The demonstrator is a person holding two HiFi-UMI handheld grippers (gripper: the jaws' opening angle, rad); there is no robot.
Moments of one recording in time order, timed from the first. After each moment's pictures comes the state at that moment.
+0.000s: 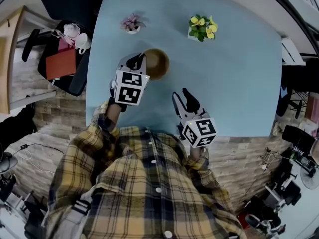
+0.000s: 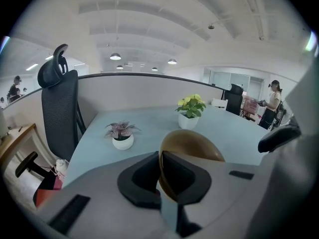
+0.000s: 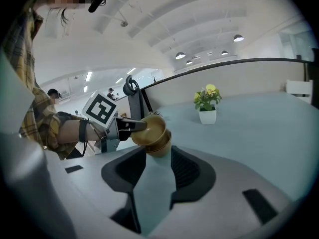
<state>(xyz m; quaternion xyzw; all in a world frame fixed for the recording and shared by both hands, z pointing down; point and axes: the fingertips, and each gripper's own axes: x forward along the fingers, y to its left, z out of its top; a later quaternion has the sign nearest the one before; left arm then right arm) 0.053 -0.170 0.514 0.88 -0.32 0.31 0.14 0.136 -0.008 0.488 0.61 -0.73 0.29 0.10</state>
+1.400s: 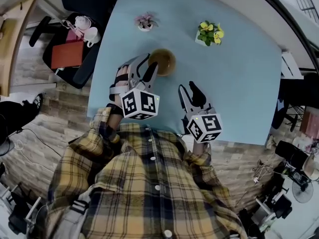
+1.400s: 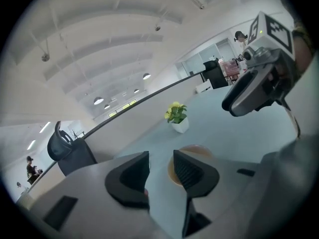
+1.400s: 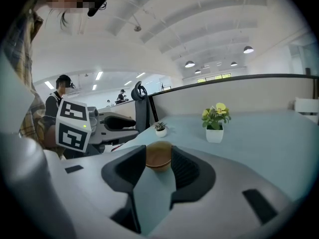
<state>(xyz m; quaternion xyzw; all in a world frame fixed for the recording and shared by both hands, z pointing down) 0.041 -0.123 0.452 0.88 -0.31 0.32 -0.15 0.133 -0.025 0.453 0.60 -0.76 0.22 0.10</state>
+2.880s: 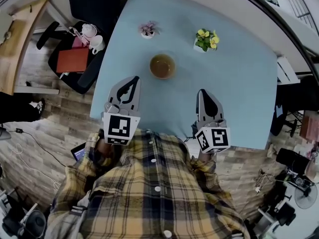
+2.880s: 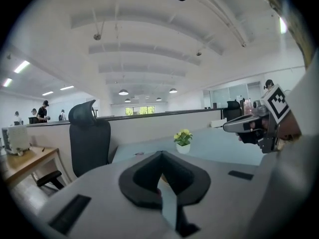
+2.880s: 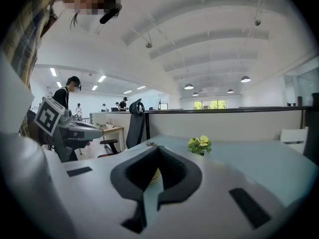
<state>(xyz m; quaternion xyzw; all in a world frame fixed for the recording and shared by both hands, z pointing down) -0.033 -0.064 0.382 0.91 -0.39 0.15 0.03 0.162 0.010 0.380 0.65 -0.75 0.09 0.08</state>
